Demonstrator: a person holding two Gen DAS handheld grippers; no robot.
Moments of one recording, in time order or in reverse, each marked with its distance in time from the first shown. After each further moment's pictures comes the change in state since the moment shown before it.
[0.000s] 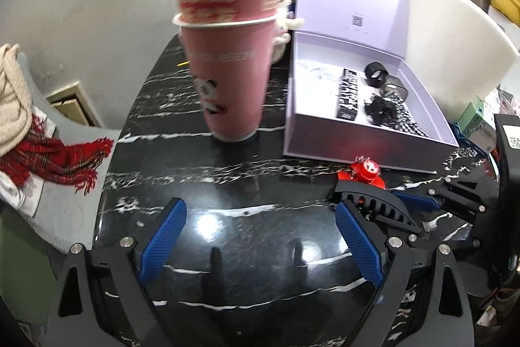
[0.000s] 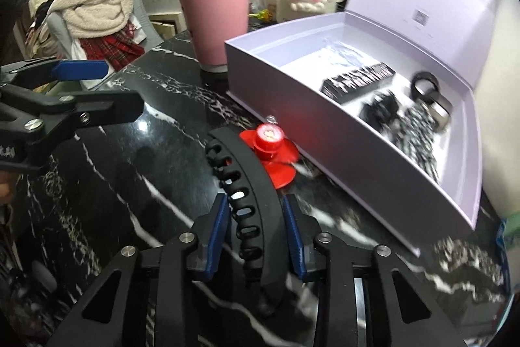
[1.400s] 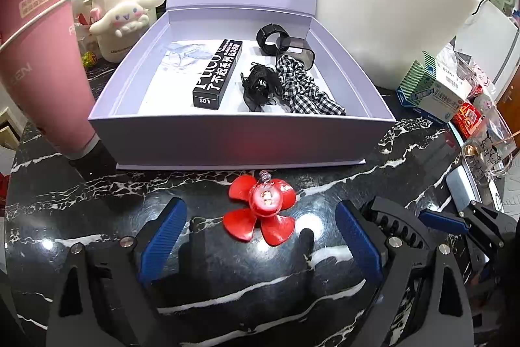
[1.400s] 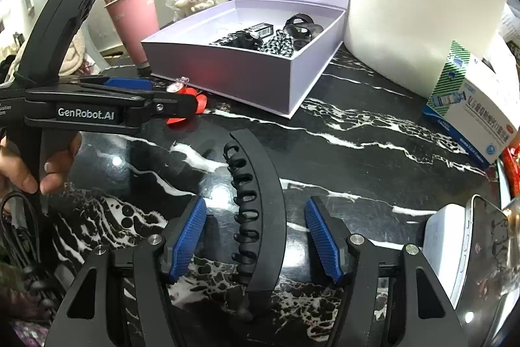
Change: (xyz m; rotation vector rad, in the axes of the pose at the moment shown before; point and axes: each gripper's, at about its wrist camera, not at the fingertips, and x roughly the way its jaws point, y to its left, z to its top) left arm 0.055 -0.106 0.008 0.123 0.070 -0.227; right arm -0.074 -0.062 -0.100 0.254 -0.048 -0.116
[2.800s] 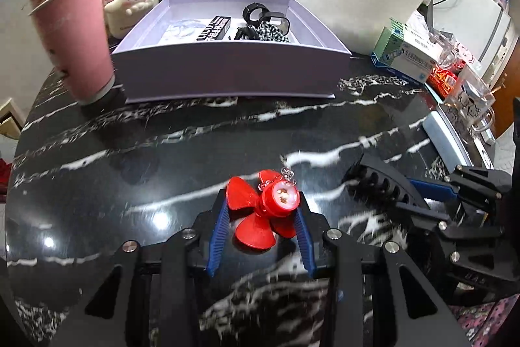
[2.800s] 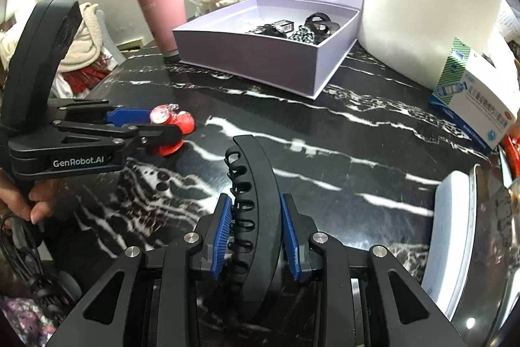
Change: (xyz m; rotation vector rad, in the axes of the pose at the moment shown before) left arm -0.038 -0.013 -0.069 0.033 0.017 -0.007; right arm -0.015 0.019 -0.023 -0.031 -0.003 0.048
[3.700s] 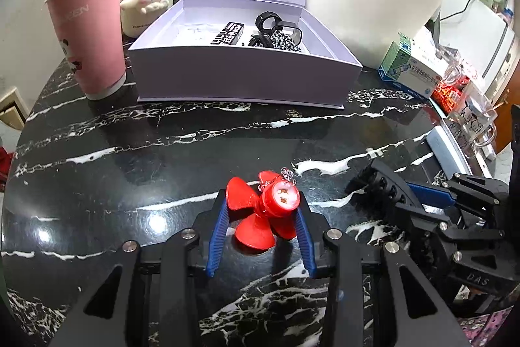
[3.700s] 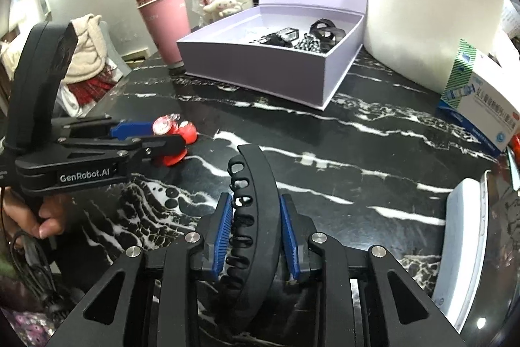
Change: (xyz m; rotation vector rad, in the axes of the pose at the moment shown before) left arm -0.001 0.009 -0.002 -0.065 -0.046 0.002; right arm 0.003 0.002 0.007 0.027 -0.038 0.035
